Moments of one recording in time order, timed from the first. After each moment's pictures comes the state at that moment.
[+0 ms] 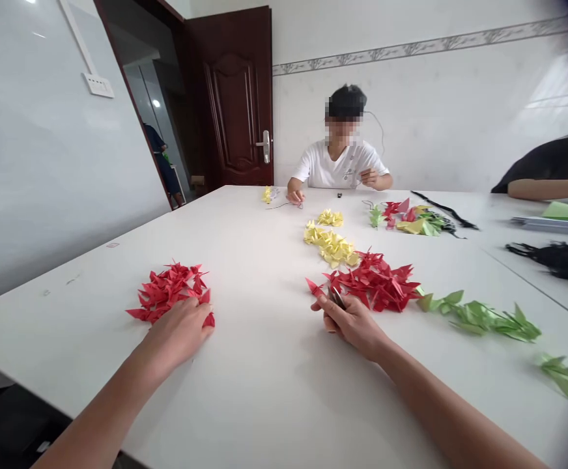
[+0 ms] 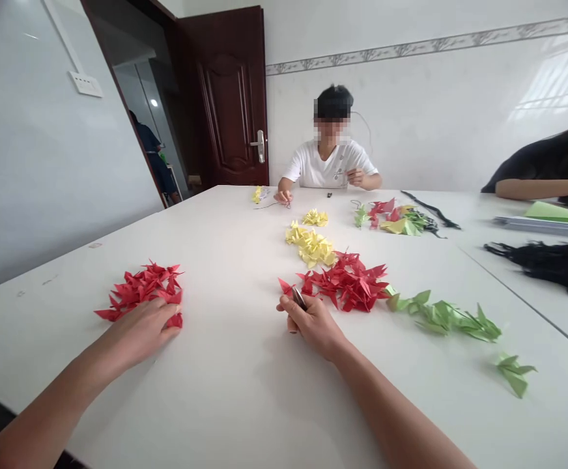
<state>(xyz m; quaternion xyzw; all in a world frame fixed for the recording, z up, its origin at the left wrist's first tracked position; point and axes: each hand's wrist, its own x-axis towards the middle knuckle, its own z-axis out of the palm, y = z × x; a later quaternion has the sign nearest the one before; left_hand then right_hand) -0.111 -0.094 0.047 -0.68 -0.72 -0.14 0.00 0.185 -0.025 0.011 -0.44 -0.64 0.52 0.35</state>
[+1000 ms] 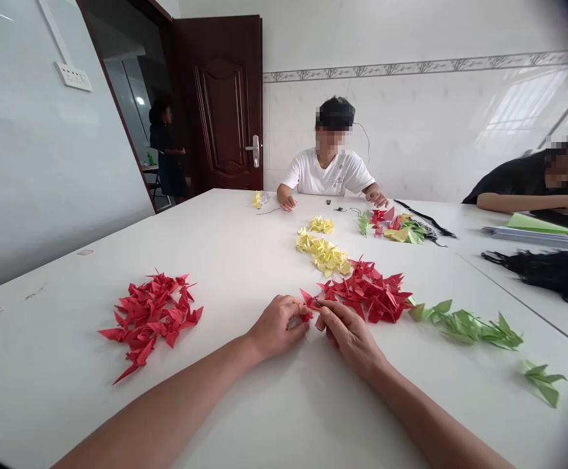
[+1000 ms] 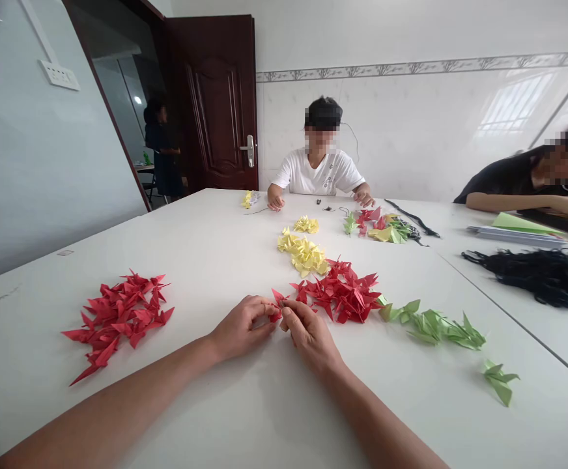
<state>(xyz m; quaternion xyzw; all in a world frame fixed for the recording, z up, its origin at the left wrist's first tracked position) 0.012 -0.015 0.009 -0.81 -0.44 -0.31 -0.22 0.181 -0.024 -0.002 -0.46 -0.65 0.43 0.42</state>
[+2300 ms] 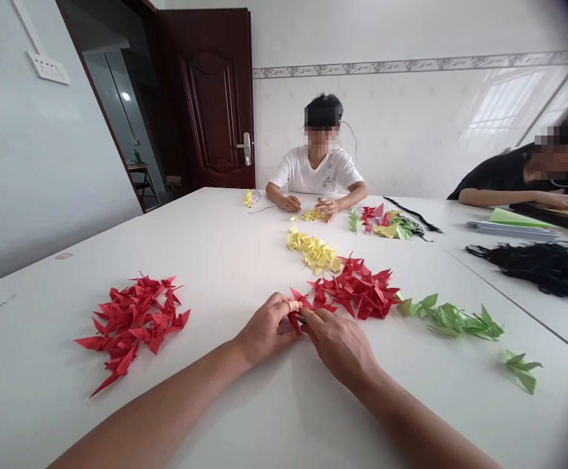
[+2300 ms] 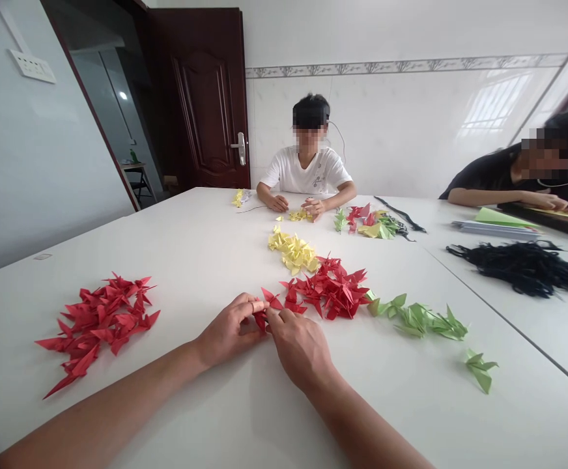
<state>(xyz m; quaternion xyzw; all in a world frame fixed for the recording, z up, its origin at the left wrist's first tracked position) 0.012 -0.014 0.004 -0.81 -0.41 -0.32 -0.28 0.181 -0.029 -0.003 -0.49 -0.84 -0.11 0.20</state>
